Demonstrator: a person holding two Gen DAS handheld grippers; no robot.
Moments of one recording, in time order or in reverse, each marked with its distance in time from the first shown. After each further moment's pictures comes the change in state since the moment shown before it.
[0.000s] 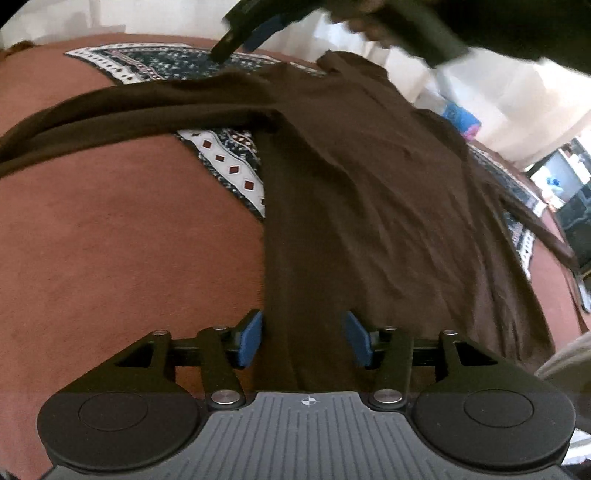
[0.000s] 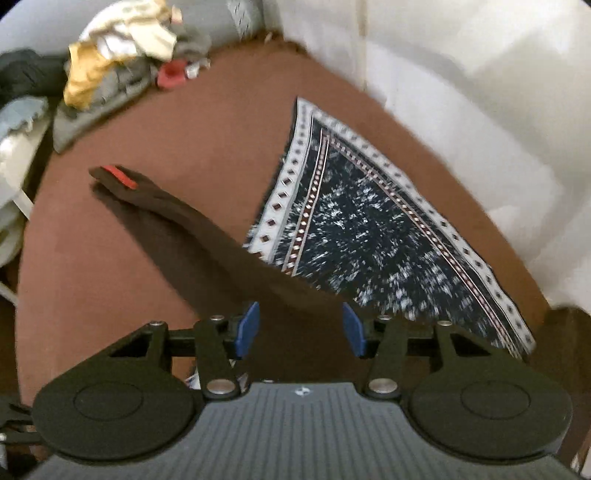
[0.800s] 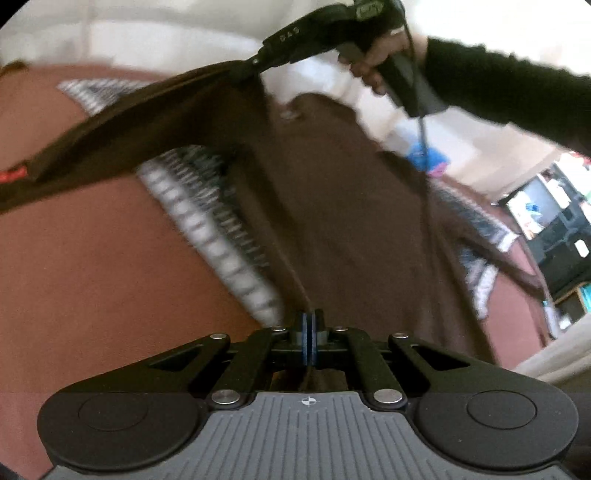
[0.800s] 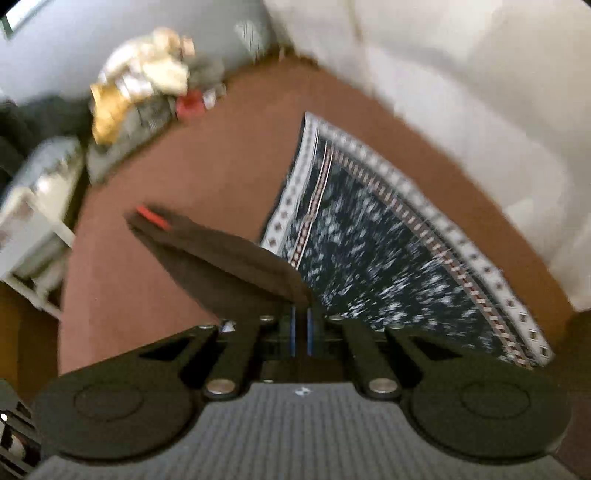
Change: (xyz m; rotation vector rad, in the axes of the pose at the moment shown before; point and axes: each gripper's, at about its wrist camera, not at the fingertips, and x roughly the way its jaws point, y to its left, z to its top) left arm -0.041 -0.041 0.026 0.000 -0.094 -0.070; right arm -0.043 -0.059 -0.013 0.098 -0.107 0.212
